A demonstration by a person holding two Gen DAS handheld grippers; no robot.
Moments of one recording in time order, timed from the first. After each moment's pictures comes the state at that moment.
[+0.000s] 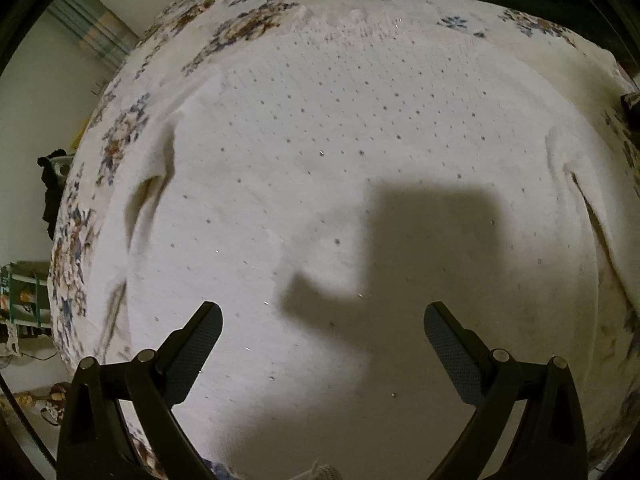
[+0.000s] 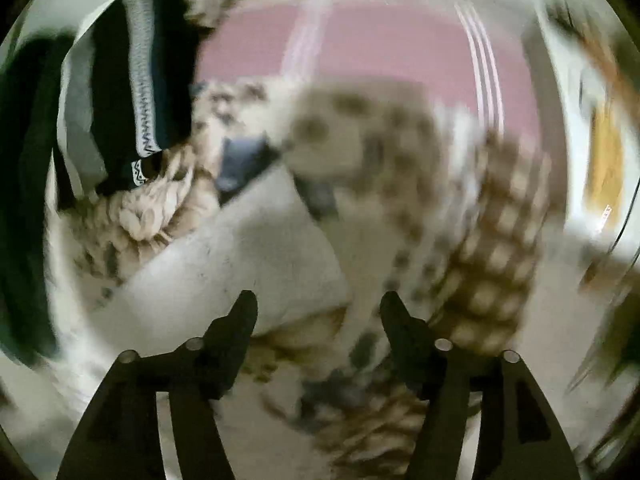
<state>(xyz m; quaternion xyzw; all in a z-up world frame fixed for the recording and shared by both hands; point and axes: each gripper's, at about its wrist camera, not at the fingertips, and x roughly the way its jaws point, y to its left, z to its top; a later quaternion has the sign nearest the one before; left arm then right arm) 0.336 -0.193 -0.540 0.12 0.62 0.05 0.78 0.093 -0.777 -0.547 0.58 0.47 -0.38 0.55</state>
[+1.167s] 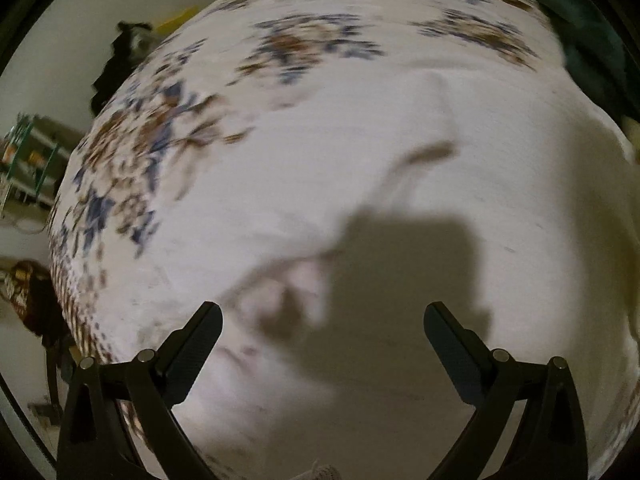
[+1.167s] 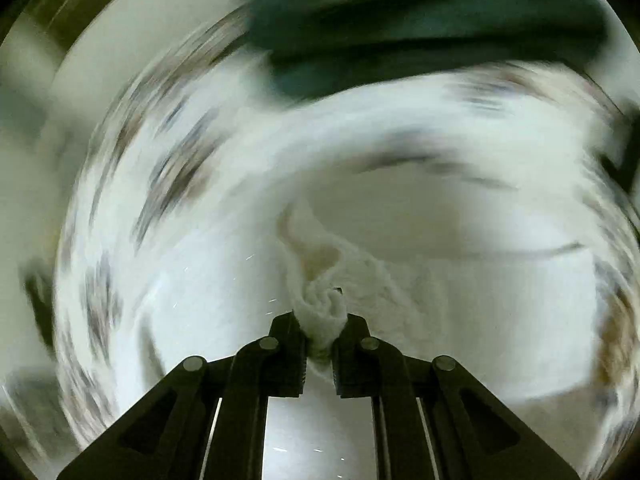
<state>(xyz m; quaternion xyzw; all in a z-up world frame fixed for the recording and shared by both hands) 0.321 0.073 -0.540 -0.07 0.60 0.21 0.77 0.556 -0.190 -0.511 0.10 0.59 0.02 0.80</state>
